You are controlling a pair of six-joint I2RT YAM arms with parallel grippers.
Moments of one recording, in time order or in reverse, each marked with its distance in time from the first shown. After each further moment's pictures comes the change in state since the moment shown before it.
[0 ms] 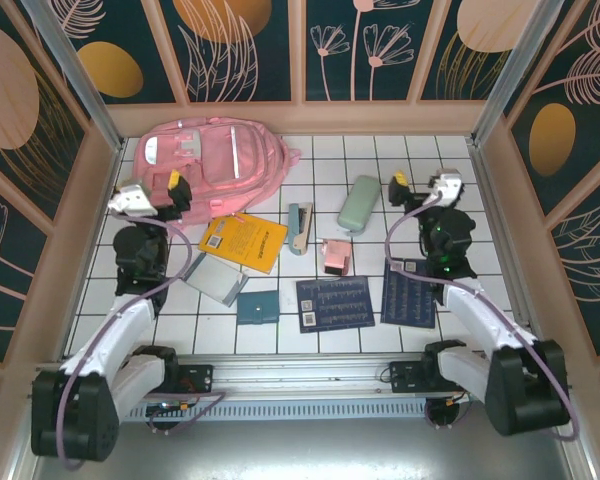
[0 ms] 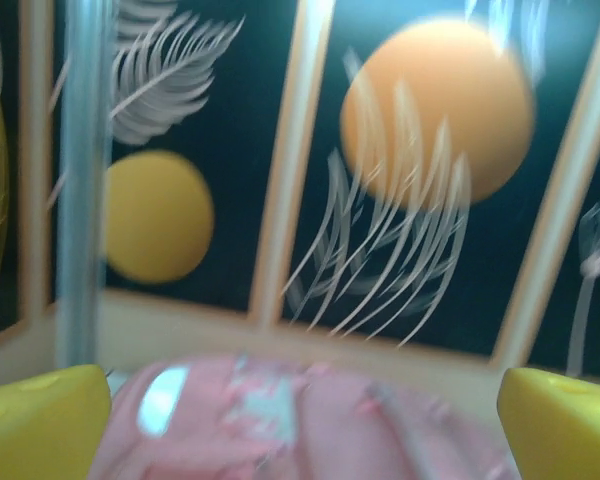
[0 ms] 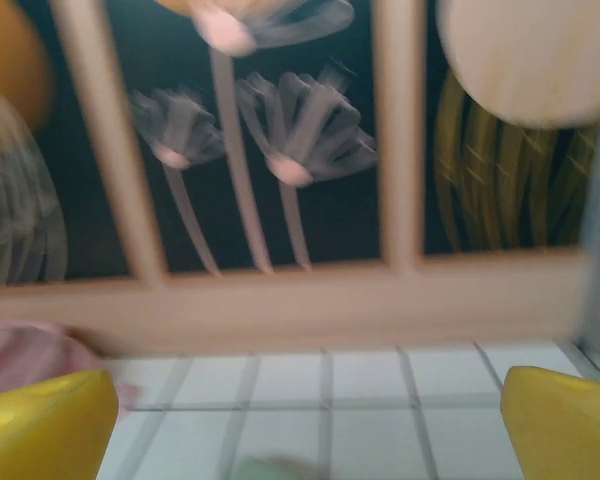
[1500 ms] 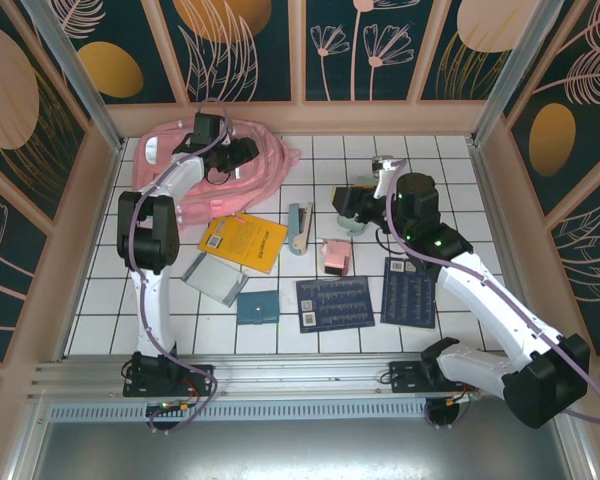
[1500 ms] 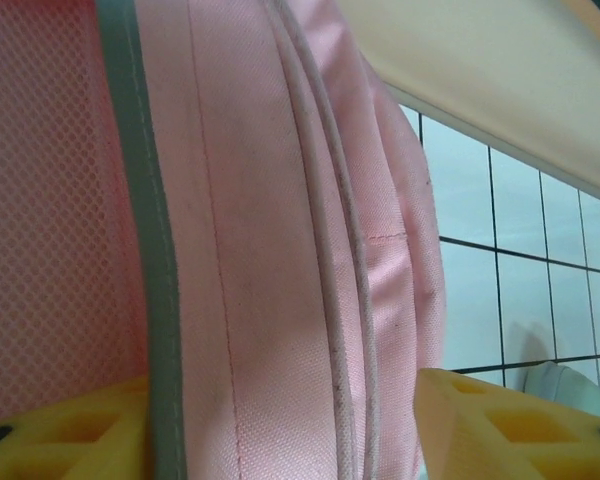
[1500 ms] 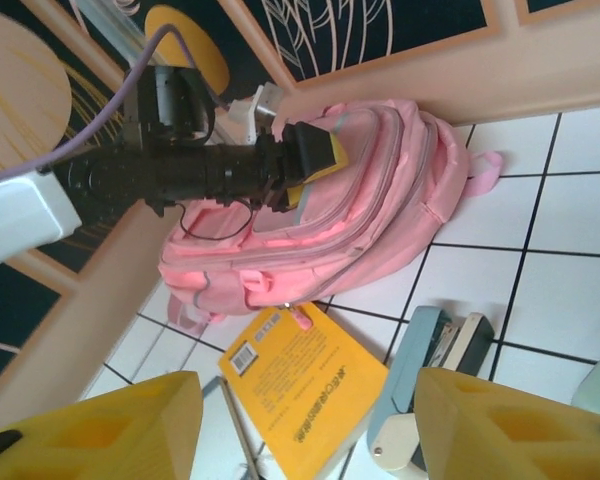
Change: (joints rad) left arm -0.048 1.298 1.341 -1.057 0.556 -0.399; right arm 0.264 0.073 0.406 -0.768 -0.351 0.417
